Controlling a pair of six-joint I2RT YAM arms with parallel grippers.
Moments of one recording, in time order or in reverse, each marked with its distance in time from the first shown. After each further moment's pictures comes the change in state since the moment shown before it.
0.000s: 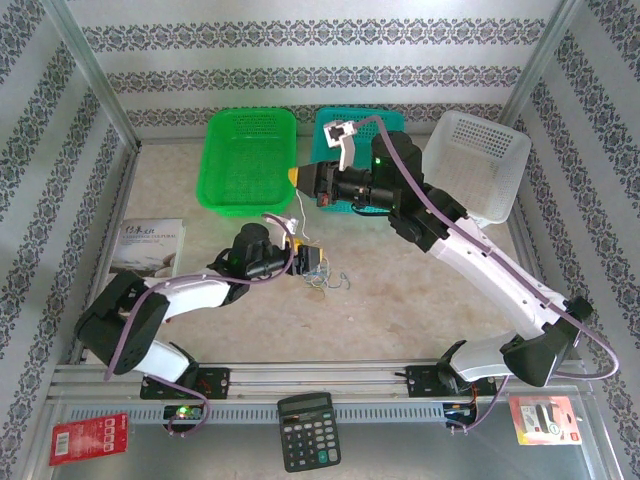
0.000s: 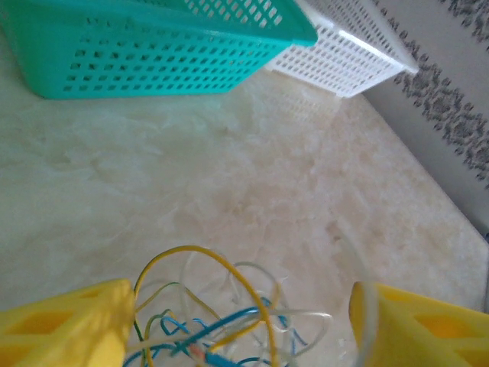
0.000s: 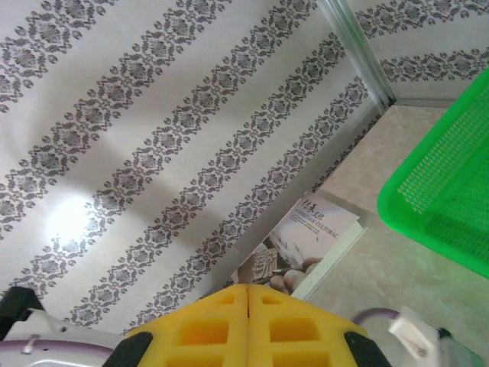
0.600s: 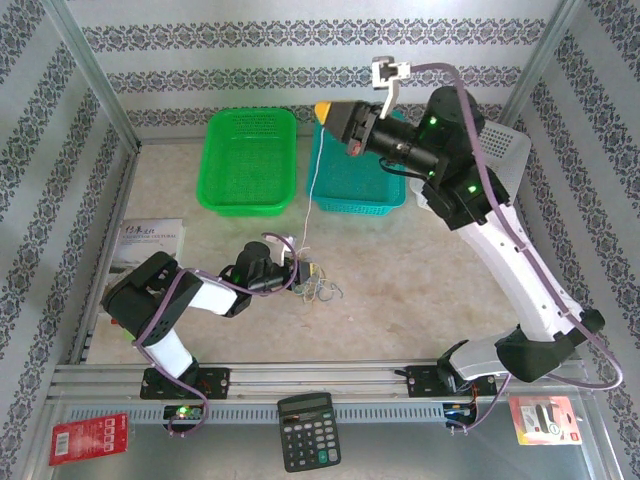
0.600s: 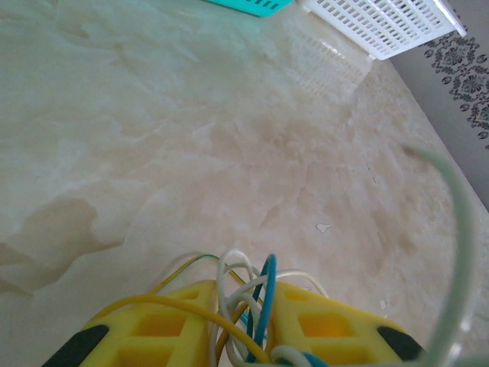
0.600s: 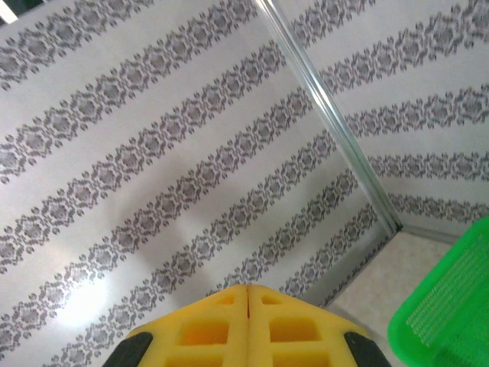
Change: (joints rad) left arm -0.004 0.183 -0.142 0.285 0.014 -0.098; right arm -0.135 0.028 0.313 0.002 -0.019 0.042
